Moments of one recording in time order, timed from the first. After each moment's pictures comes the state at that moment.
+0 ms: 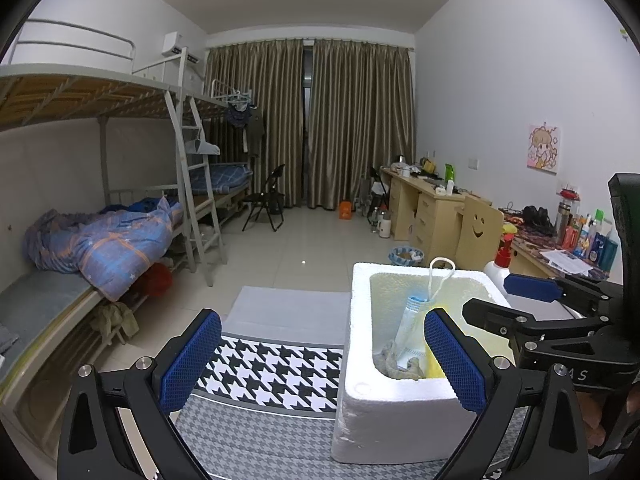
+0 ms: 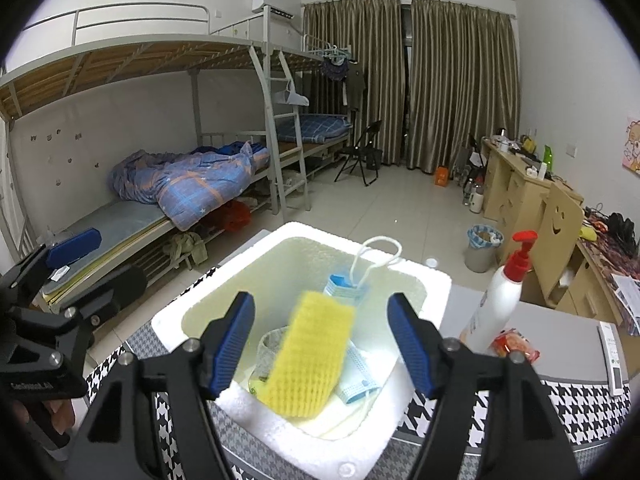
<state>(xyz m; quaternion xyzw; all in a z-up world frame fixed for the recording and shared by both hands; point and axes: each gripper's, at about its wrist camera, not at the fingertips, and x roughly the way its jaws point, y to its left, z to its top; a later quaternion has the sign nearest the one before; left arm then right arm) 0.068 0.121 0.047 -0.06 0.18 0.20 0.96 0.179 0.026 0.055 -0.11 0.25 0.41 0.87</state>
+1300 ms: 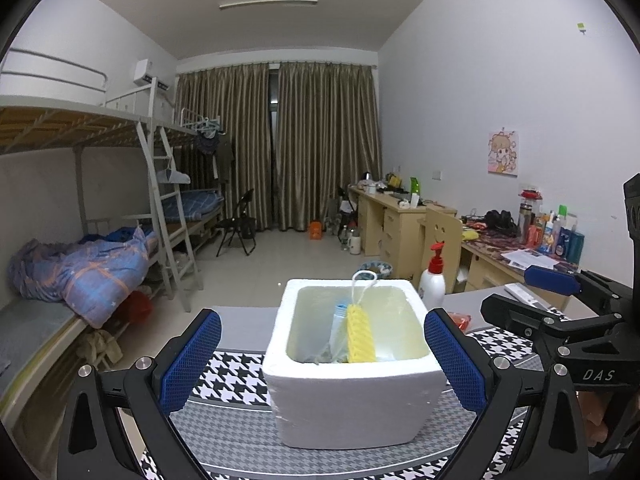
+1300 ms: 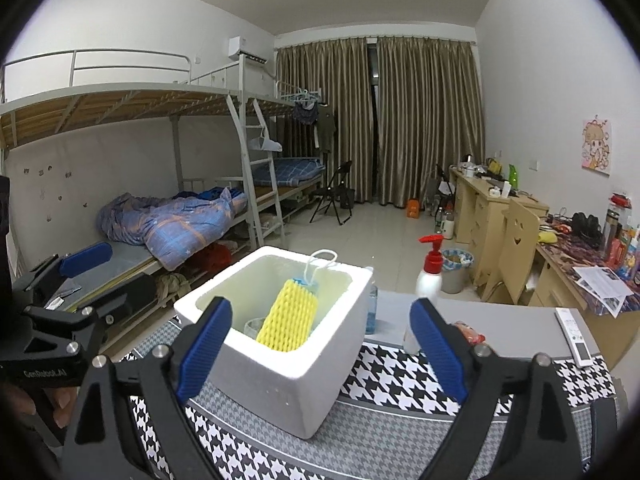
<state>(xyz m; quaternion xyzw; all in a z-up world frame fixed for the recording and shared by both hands) 0.036 0.043 0.068 -0.03 0.14 0.15 0.98 0.131 -0.071 0.074 -0.06 0.18 0.37 0.91</state>
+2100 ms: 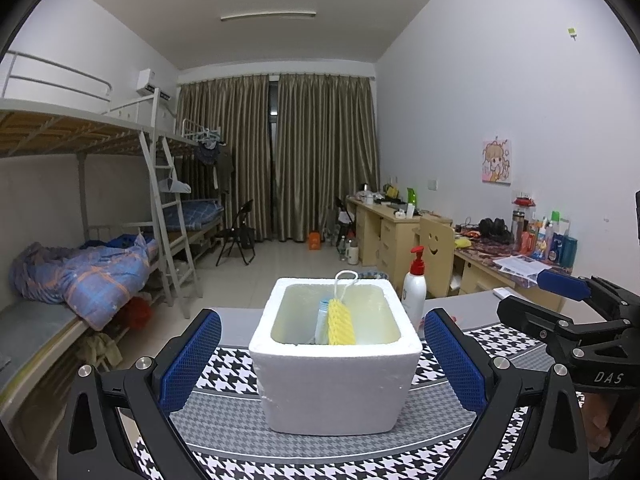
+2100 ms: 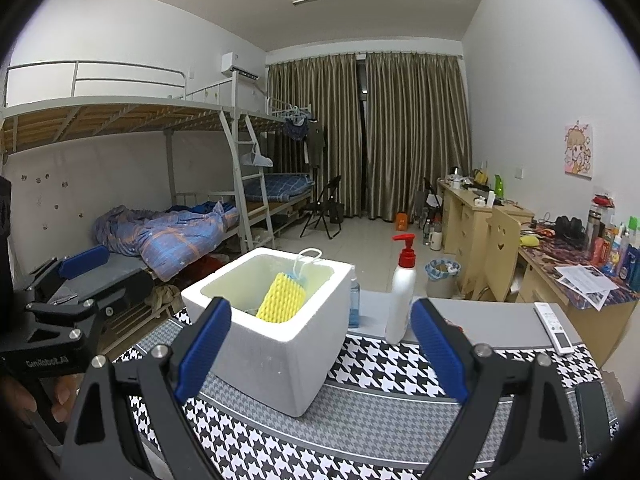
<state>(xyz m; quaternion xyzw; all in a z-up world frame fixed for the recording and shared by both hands) 0.012 0.015 0.071 -0.02 0.12 0.15 0.98 0.101 -0.111 0.067 -0.04 0.15 0.36 0.92</state>
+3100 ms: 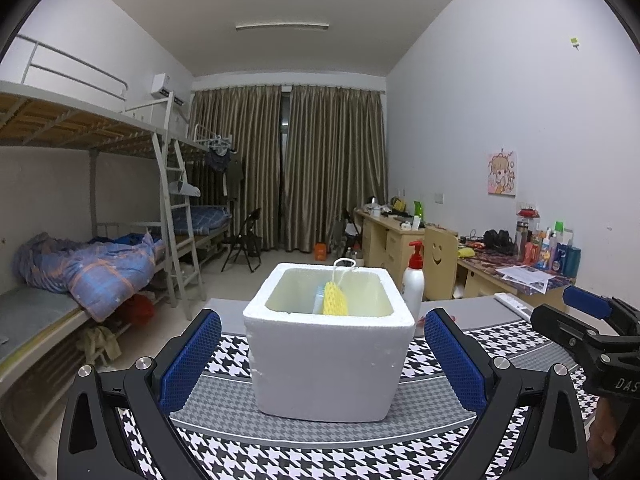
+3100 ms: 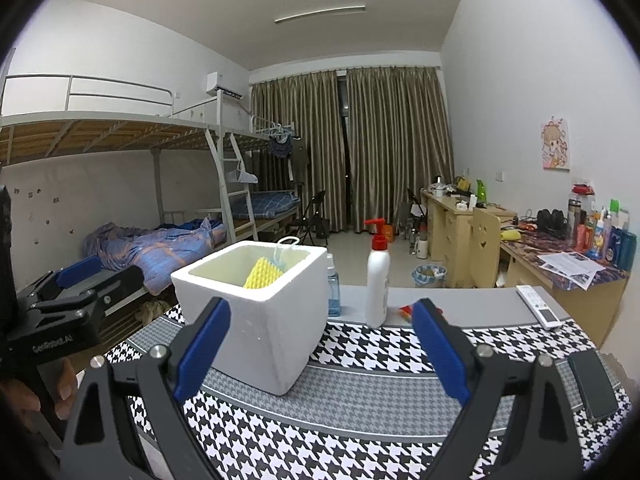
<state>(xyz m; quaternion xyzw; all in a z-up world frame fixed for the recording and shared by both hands) -0.007 -0.005 0.038 -0.03 0.09 0.17 0.98 0.078 -0.154 0.029 -0.01 0.12 0.33 0.94</state>
